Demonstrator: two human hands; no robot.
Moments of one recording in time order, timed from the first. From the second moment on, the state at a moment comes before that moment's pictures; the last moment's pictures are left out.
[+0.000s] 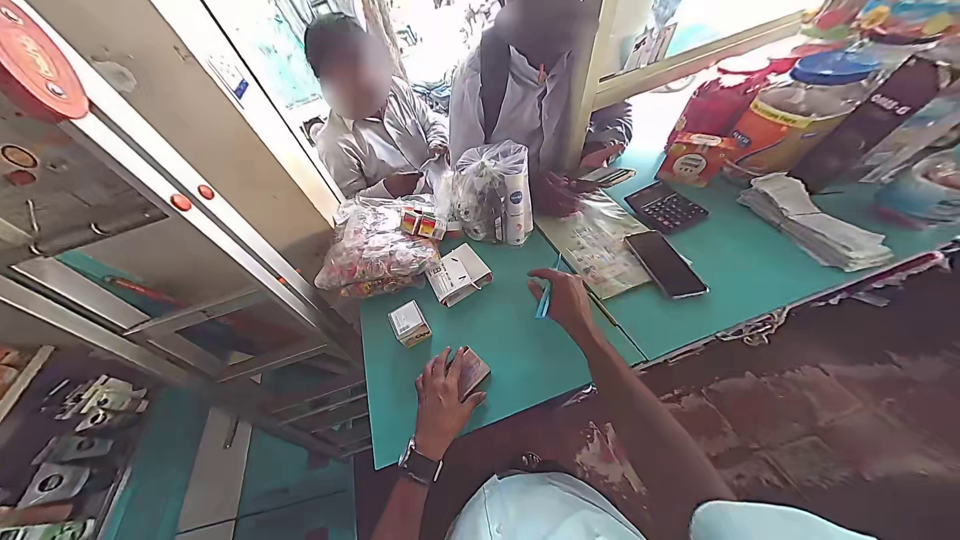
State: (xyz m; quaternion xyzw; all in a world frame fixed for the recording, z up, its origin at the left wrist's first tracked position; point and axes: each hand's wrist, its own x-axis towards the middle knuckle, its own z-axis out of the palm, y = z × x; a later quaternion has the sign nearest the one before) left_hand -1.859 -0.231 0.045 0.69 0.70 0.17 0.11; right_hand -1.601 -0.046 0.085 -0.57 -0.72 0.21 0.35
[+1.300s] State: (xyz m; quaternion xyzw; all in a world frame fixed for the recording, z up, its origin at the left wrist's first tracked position) left_hand -1.901 -0.220 0.033 0.40 0.60 0.55 0.41; right_hand -1.634 -0.174 0.096 -0.35 -0.54 0.53 0.55
